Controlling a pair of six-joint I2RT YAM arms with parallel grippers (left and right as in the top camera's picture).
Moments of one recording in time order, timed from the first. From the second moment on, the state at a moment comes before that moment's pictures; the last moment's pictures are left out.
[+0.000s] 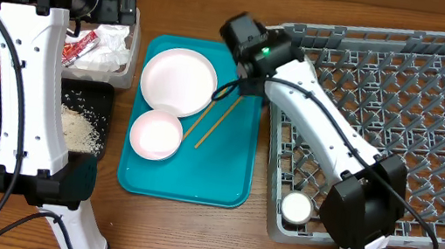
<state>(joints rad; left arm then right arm) 0.01 1.99 2.61 -1.68 -0.06 -0.12 0.61 2.12 2.00 -1.18 0.31 0.49</state>
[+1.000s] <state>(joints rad) 0.01 1.99 2.61 -1.68 -0.06 -0.12 0.81 2.18 1.72 -0.80 -0.25 0.73</state>
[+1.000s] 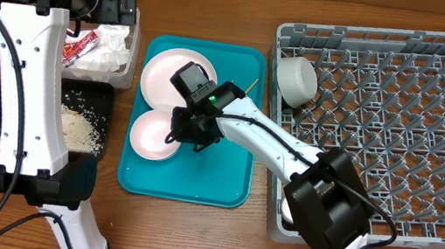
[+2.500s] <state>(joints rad) 0.01 1.99 2.61 -1.68 -0.06 -0.12 0.70 1.83 1.37 -1.39 1.25 0.90</state>
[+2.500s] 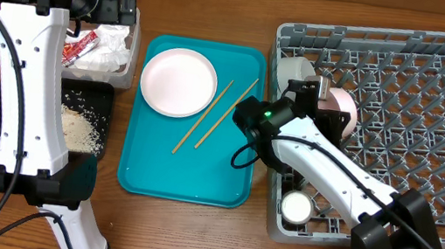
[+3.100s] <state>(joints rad) 0.01 1.99 2.61 -1.68 -0.06 -0.12 0.87 1.83 1.37 -1.40 1.09 0.90</state>
